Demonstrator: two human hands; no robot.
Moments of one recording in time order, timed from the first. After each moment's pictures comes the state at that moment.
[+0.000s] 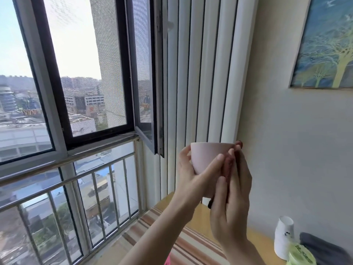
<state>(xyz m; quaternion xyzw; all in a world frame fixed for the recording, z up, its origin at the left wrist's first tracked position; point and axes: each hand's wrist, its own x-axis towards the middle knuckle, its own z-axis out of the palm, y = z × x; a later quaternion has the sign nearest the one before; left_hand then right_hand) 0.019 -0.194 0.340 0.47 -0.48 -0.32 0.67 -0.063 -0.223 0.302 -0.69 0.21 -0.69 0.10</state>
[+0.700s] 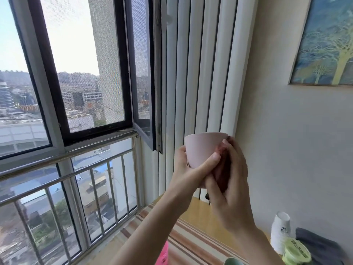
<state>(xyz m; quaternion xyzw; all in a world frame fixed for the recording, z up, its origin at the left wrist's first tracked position) 0.030 -0.202 0.338 0.45 -0.46 -0.37 0.67 -0.078 -0.235 0.315 -0.74 0.20 -0.62 0.17</state>
